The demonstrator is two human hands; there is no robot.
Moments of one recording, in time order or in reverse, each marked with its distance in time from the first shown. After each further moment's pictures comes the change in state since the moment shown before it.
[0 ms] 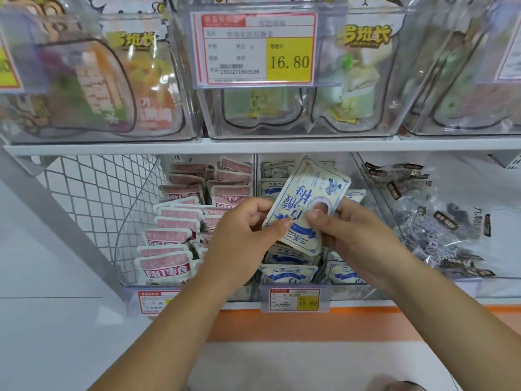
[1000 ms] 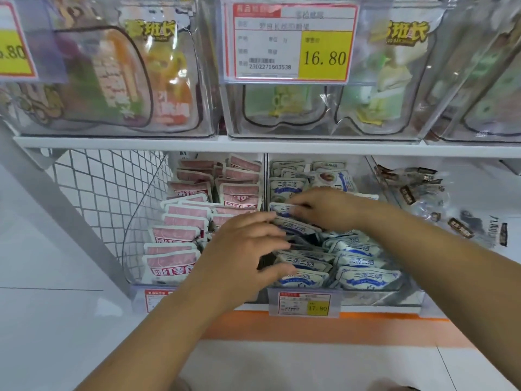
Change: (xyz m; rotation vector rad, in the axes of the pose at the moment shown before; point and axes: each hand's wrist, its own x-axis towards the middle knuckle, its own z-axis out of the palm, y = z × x) left_hand -0.002 -0.036 -0.025 0.811 -0.144 0.516; right_hand 0.093 -0.011 0.003 -1.393 -0.407 -0.082
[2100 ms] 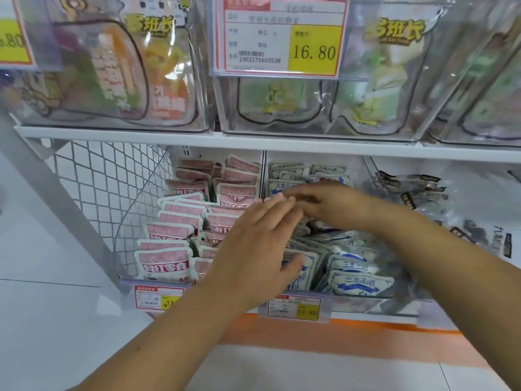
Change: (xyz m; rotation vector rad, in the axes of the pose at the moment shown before) left_hand 0.017 0.026 0.012 0.279 -0.014 -0.065; right_hand -0.010 0.002 -0.006 0.078 0.121 -0.048
